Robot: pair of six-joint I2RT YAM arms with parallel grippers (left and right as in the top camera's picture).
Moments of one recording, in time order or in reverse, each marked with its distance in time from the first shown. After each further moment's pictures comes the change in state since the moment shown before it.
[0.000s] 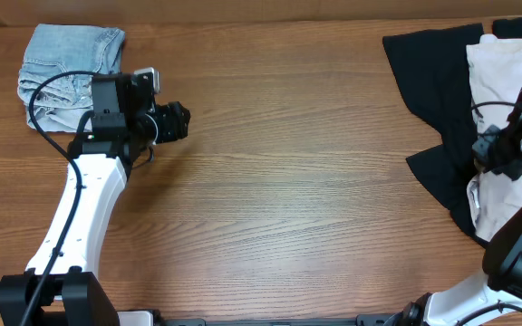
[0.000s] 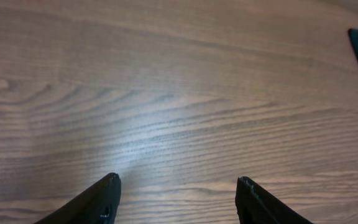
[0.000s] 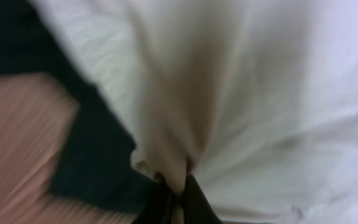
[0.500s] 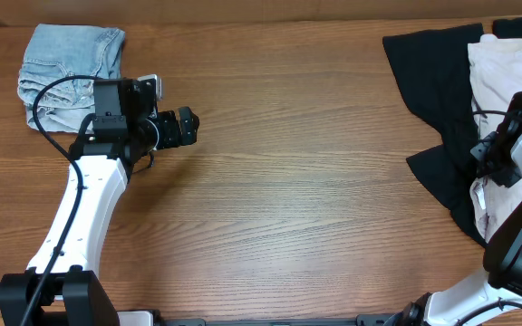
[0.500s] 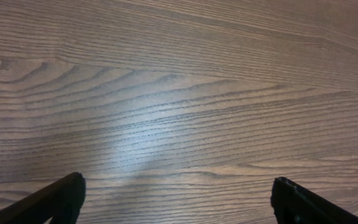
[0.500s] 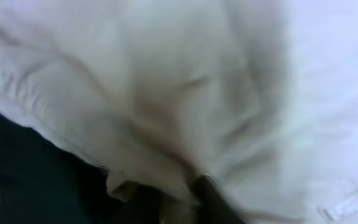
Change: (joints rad) left arm 0.000 0.000 -0.036 -0.026 0.004 0.022; right arm -0.008 0.024 -0.157 0.248 0.201 0.175
